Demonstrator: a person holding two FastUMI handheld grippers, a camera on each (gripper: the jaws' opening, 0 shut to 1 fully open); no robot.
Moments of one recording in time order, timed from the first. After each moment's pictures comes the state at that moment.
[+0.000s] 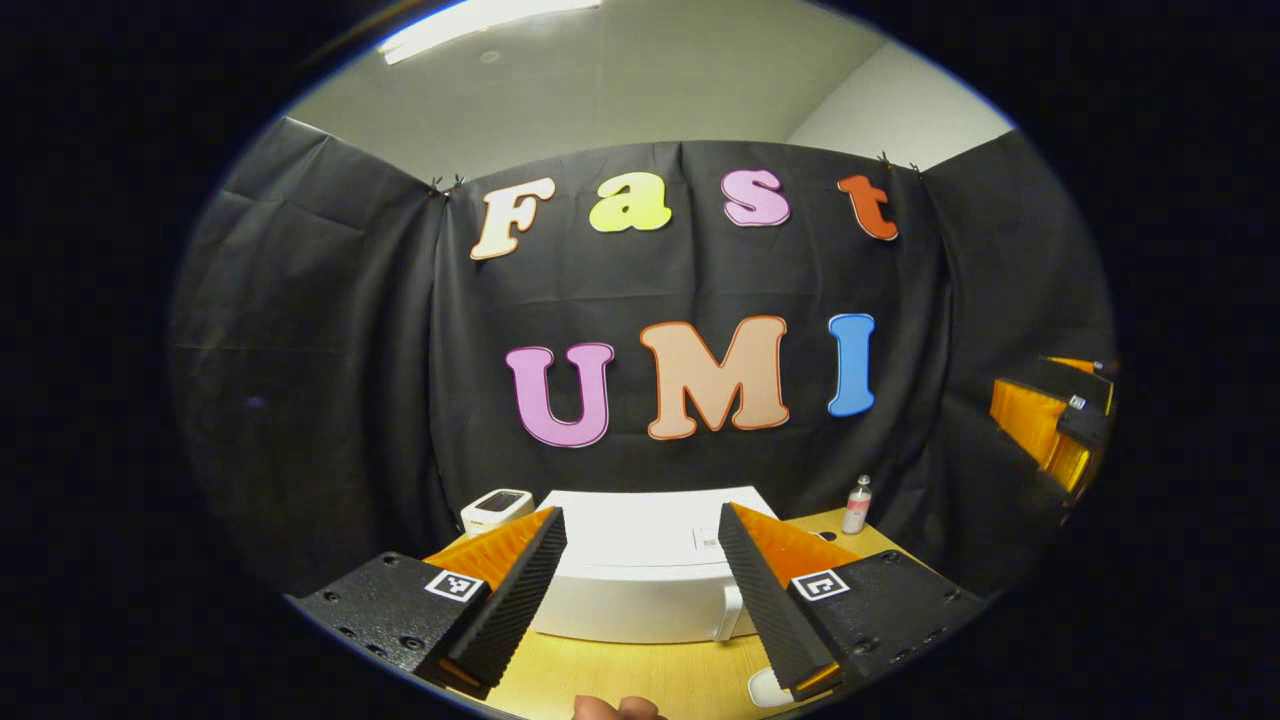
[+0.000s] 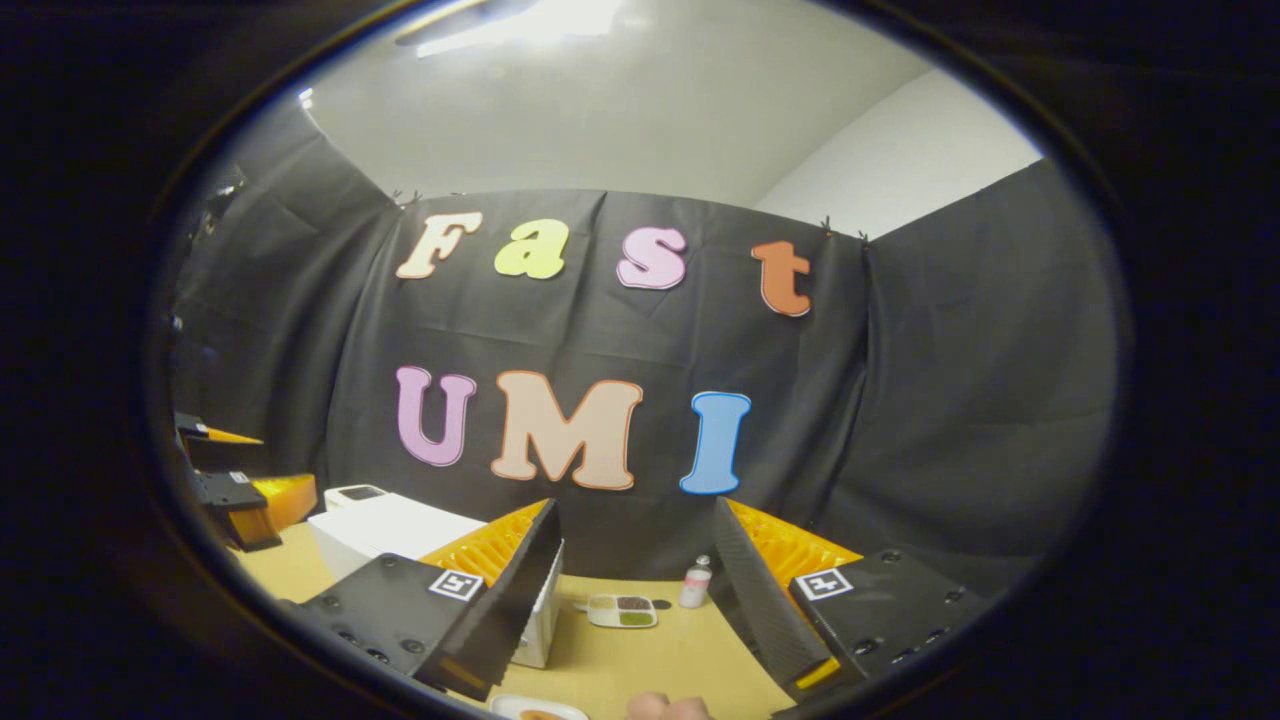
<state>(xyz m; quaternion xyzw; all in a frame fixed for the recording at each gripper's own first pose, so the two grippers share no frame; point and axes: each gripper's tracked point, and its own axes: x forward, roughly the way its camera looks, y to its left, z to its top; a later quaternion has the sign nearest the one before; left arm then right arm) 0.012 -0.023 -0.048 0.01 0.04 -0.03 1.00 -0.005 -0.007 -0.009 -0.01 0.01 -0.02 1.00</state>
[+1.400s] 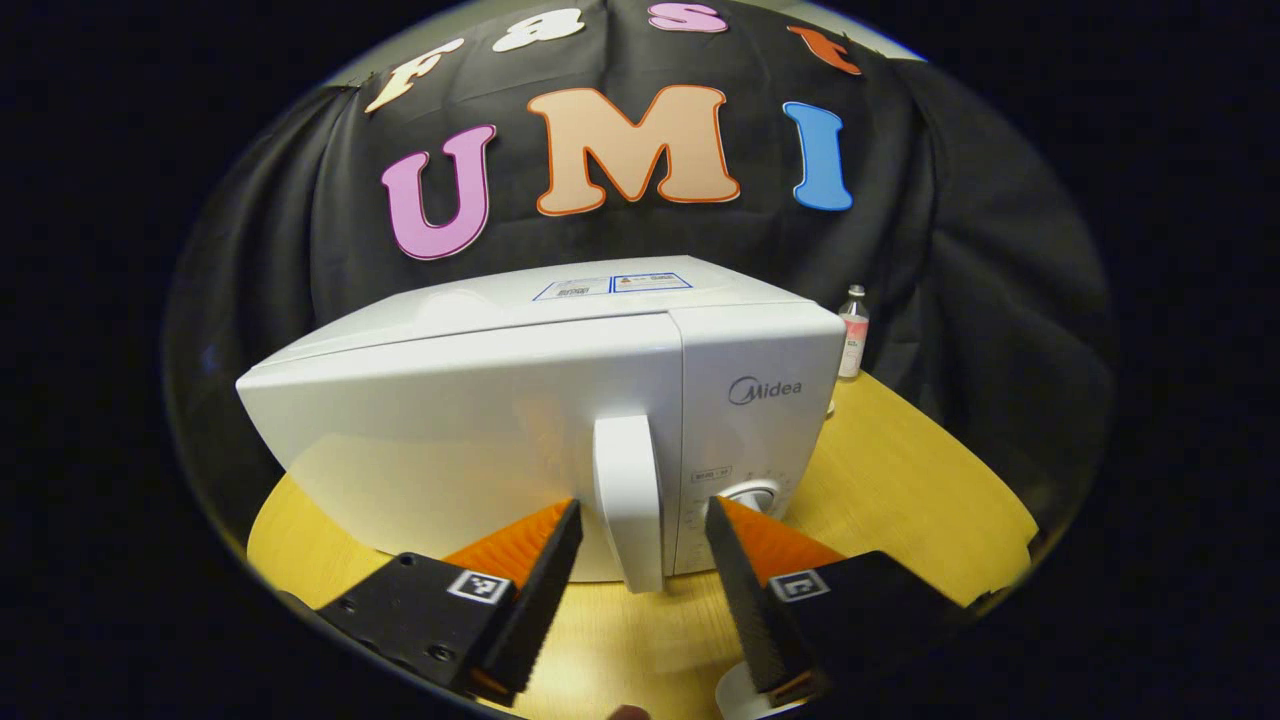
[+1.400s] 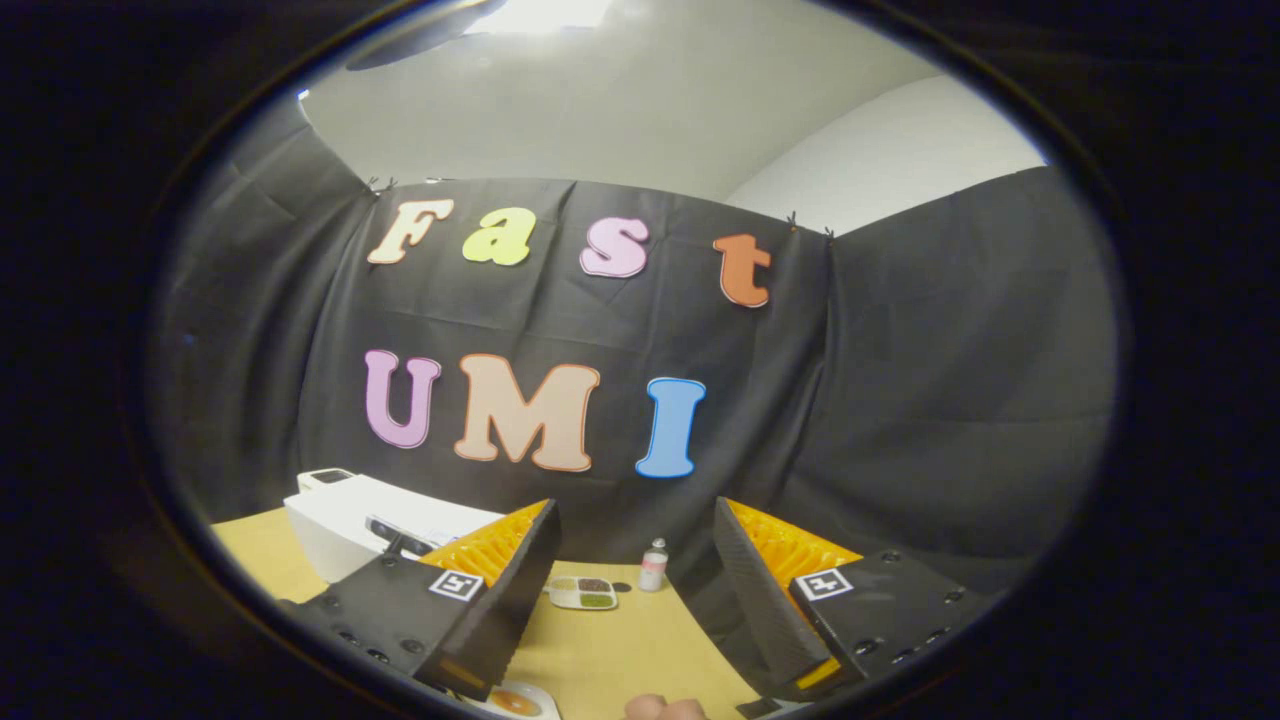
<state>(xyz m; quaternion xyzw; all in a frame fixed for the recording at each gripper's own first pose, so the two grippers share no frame) 0.122 -0.136 -0.339 0.04 0.24 -0.09 0.97 -0.039 -0.056 -0.012 -0.02 0.03 -0.06 1.00</state>
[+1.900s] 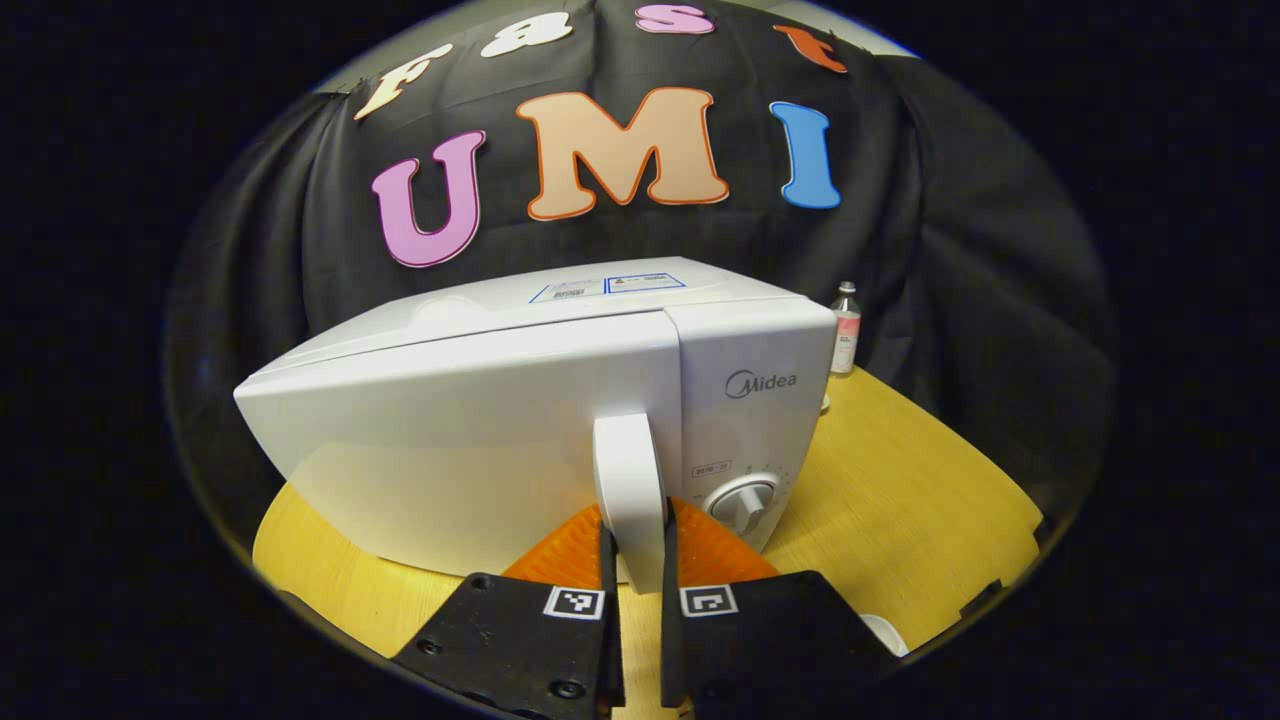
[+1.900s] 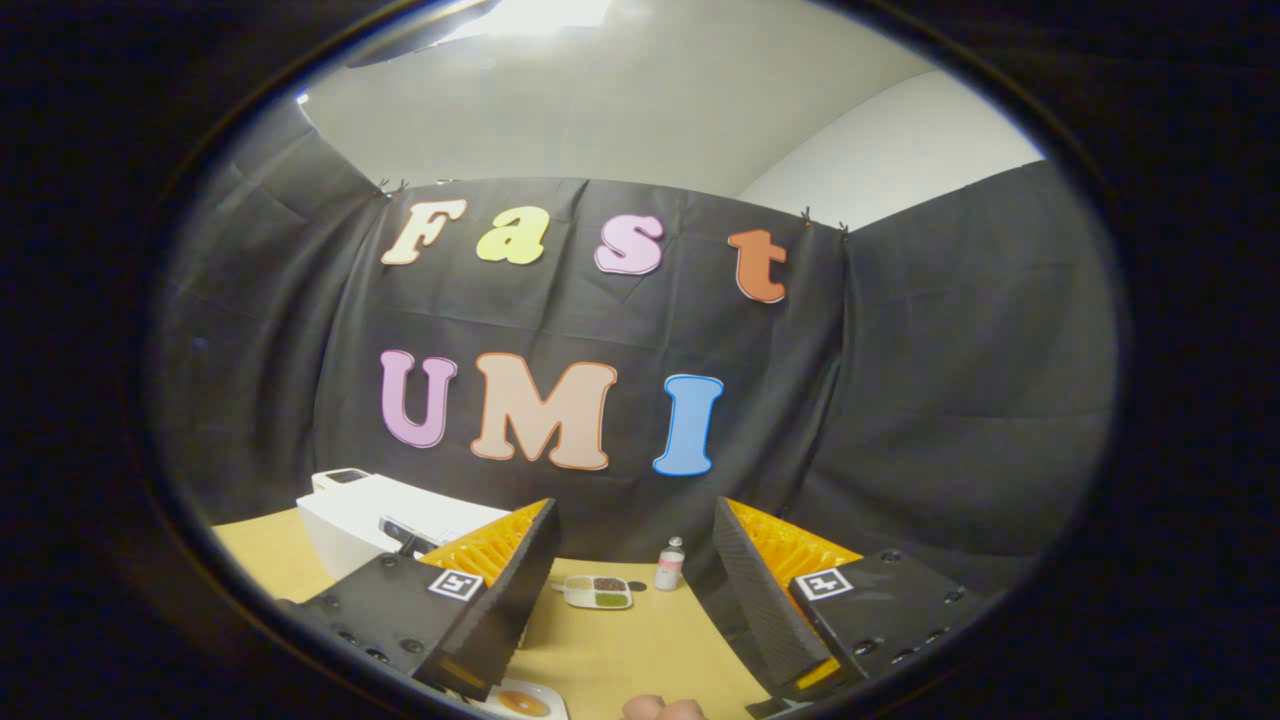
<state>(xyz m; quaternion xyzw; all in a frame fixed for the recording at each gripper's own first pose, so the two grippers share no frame) 0.118 -0.138 -0.335 0.04 0.23 -0.12 0.97 -0.032 -0.041 -0.018 -0.01 0.03 -0.03 1.00</state>
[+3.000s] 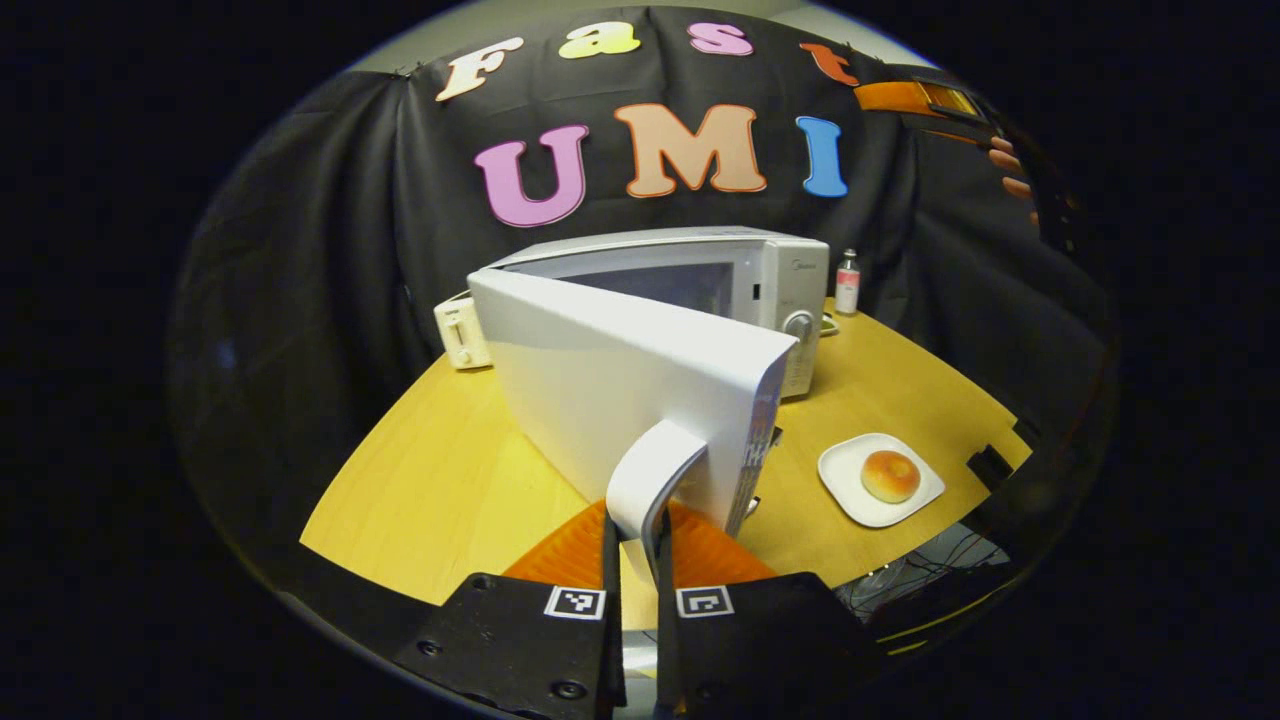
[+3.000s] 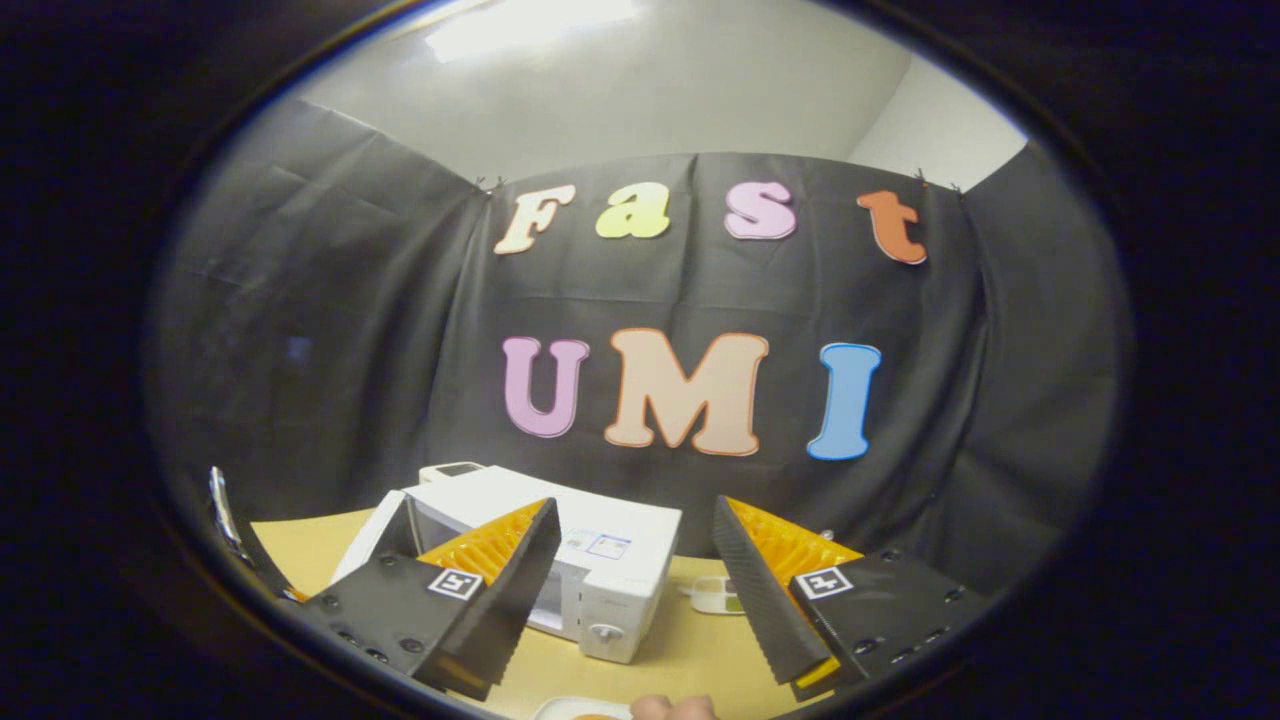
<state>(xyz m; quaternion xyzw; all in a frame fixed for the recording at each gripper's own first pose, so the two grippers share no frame) -0.106 0.048 -0.320 0.05 0.28 -0.06 0.96 0.022 0.114 -0.095 0.01 0.05 0.16 0.99</state>
